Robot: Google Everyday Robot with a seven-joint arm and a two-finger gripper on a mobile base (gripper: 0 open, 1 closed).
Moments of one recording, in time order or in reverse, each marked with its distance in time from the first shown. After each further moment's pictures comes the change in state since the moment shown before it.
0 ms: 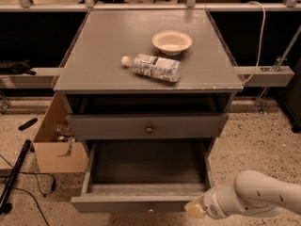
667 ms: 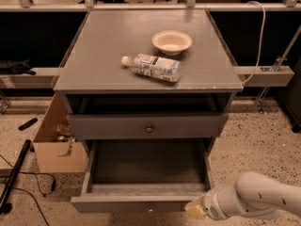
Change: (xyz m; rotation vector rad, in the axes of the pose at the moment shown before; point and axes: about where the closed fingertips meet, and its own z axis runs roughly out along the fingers) arm -0.001 0.003 0.001 0.004 -0.014 -0.025
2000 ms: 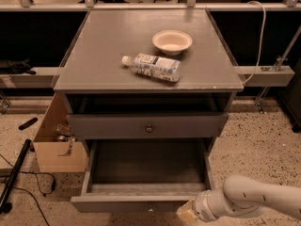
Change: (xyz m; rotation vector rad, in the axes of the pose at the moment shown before) arm 0.017 -0.010 0.059 -0.084 0.017 -0.105
